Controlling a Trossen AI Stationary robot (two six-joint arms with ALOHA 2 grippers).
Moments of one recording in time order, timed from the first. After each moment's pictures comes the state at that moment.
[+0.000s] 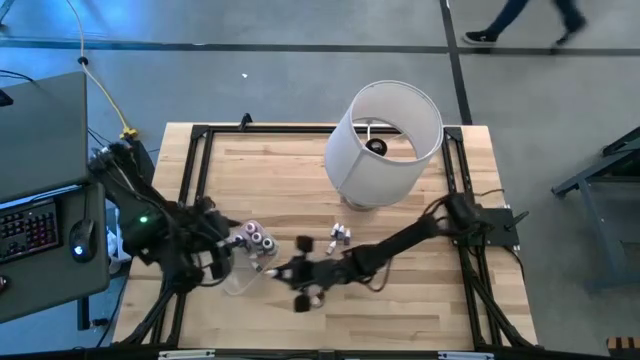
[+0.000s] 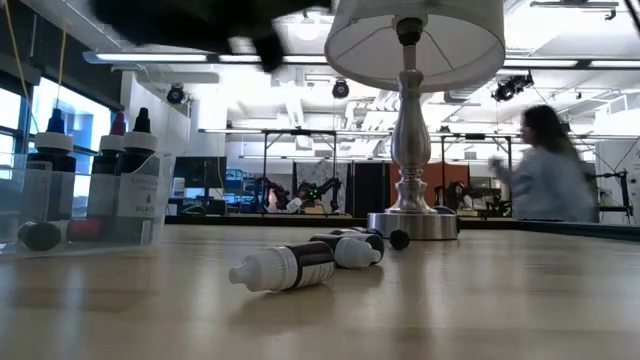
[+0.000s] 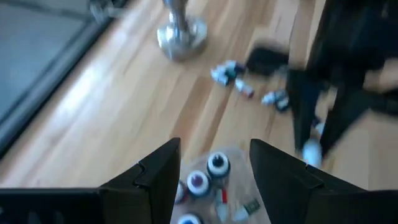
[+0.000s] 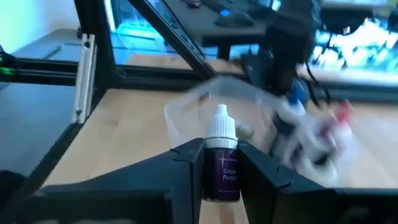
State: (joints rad) left arm -0.86 1.21 1.35 -1.35 -0.84 -1.05; right arm 0.38 2.16 1.48 0.41 0.38 0.05
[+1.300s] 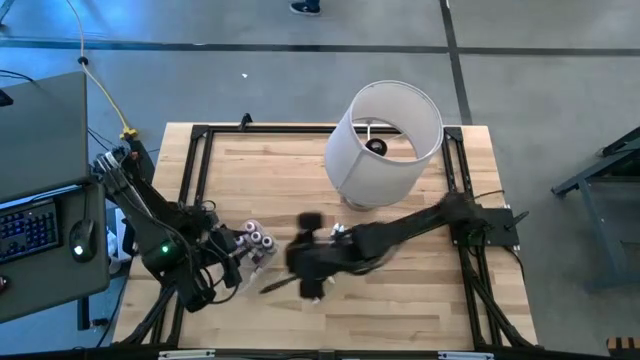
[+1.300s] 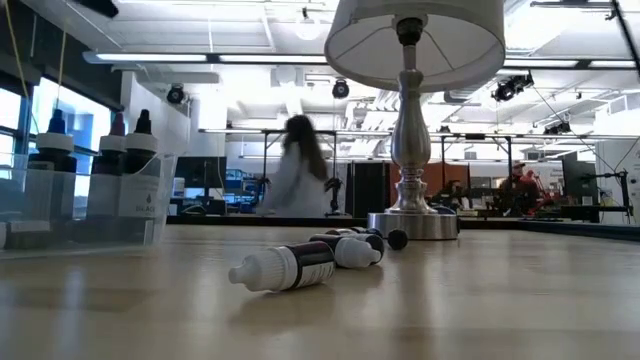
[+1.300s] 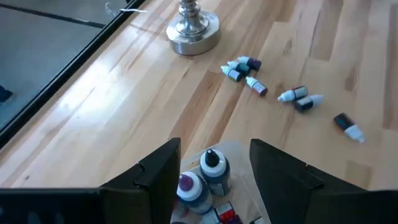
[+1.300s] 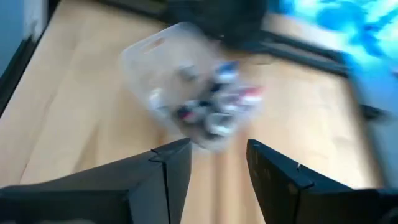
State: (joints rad) left arm -0.91 1.30 1.14 -1.20 -0.95 -1.21; right arm 0.38 2.12 2.18 -0.85 0.47 0.06
